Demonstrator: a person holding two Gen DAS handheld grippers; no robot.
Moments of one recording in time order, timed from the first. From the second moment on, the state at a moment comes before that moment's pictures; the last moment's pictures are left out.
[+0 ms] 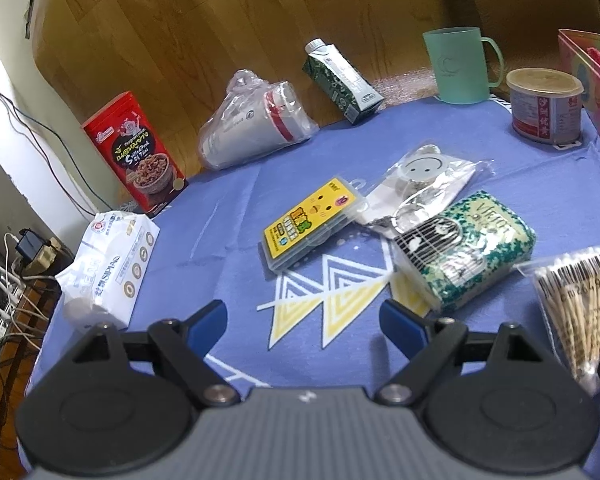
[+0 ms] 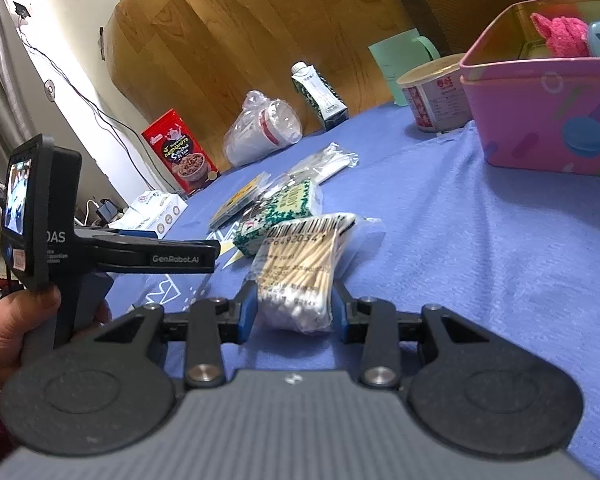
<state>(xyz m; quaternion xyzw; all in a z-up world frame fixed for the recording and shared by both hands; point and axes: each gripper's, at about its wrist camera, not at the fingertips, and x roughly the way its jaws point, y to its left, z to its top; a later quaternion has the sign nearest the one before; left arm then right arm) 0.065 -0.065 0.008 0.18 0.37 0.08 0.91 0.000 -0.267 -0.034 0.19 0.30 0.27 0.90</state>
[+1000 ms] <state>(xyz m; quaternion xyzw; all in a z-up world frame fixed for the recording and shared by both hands) 0.056 -0.144 0.027 -0.05 0.43 -0.31 0.85 -0.037 -0.317 -0.033 0.21 0.25 0.20 0.92</state>
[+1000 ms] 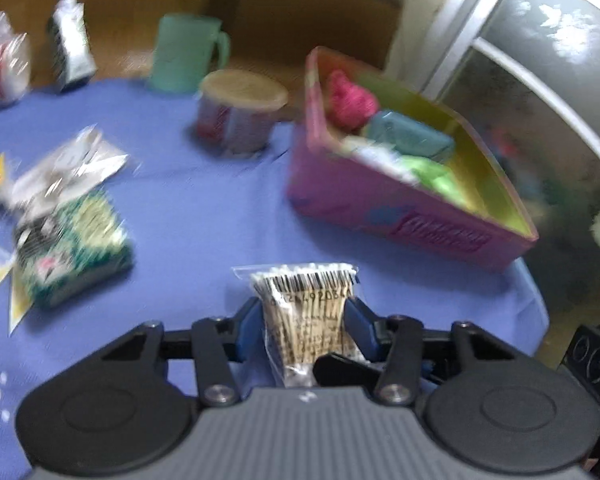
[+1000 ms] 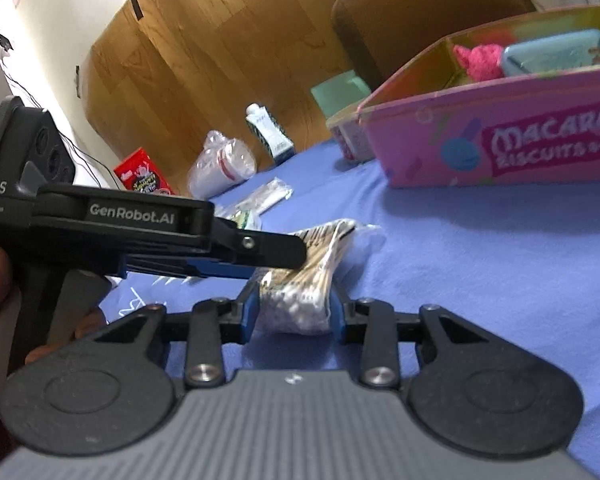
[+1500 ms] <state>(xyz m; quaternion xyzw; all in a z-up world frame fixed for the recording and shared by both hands) 0.082 -0.288 0.069 -0.01 0.32 -0.39 0.86 -0.019 -0.409 0.022 0.15 0.13 0.00 0.98</state>
